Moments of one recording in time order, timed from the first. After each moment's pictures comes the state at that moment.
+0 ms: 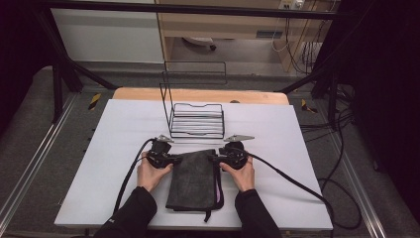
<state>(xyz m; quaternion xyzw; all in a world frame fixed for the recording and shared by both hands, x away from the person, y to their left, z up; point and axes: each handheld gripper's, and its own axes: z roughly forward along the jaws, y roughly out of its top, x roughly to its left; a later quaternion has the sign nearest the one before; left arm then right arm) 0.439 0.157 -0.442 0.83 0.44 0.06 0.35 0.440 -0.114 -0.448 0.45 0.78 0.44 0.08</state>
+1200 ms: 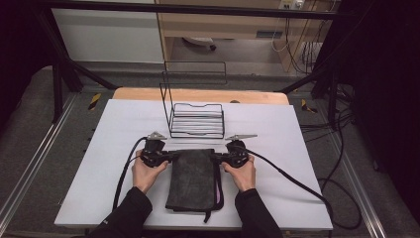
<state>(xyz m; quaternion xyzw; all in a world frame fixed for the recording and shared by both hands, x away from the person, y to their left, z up) 0.431 0.173 -0.423 0.80 0.44 0.07 0.41 0.433 -0.118 -0.434 0.46 0.77 0.44 0.01</state>
